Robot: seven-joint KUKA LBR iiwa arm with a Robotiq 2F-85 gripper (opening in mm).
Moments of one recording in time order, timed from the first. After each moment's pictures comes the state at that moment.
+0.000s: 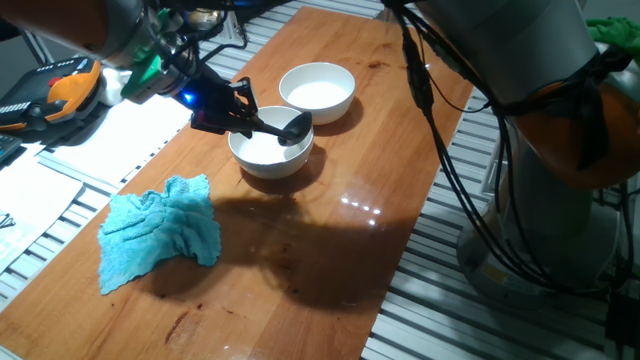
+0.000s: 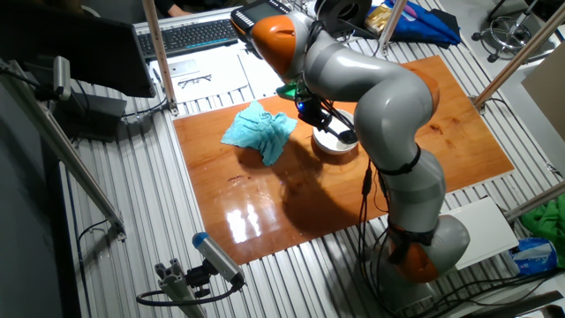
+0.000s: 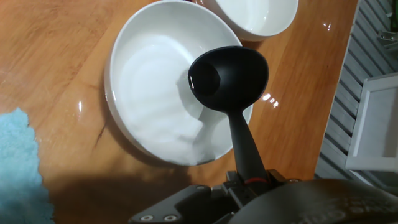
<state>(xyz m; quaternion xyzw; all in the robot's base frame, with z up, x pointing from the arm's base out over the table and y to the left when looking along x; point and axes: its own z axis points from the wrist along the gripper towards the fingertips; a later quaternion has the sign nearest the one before) 0.494 0.076 0.199 -0.47 -0.83 0.28 0.09</state>
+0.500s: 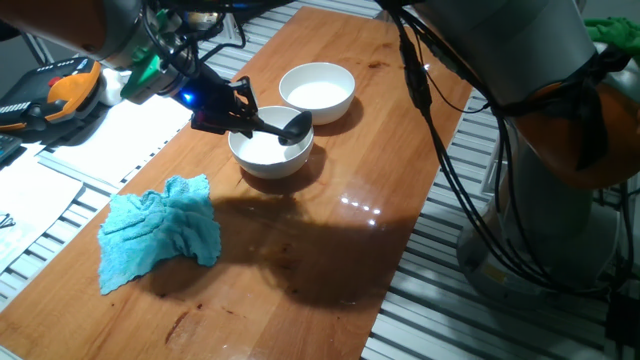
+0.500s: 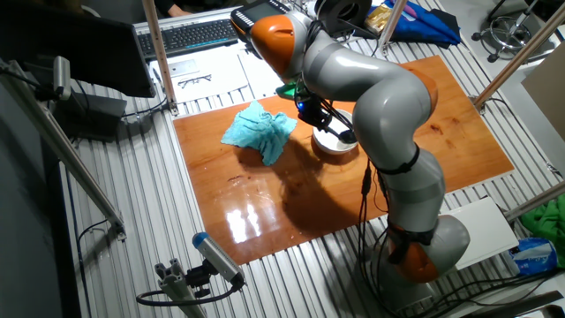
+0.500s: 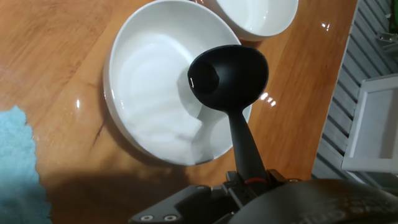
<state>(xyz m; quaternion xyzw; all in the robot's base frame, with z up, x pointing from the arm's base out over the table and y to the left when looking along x) 0.493 0.075 0.200 -0.46 -0.84 0.28 0.09</state>
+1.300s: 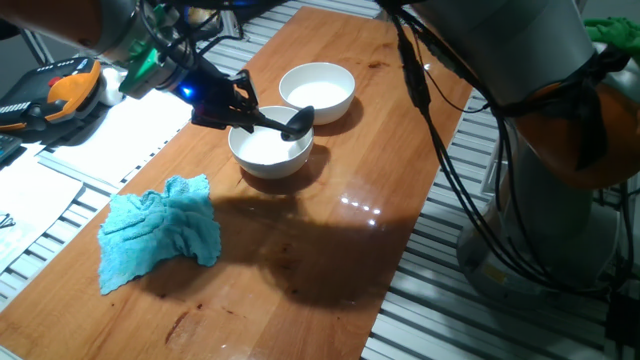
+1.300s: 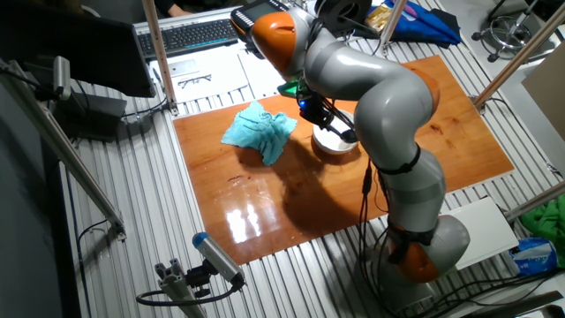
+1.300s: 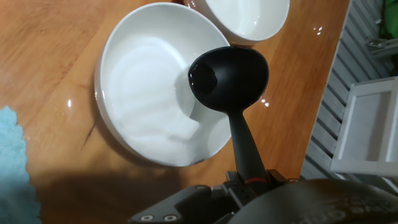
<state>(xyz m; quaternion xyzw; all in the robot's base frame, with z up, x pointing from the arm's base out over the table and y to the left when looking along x) 0.492 0.072 0.210 -0.45 -0.83 0.29 0.10</state>
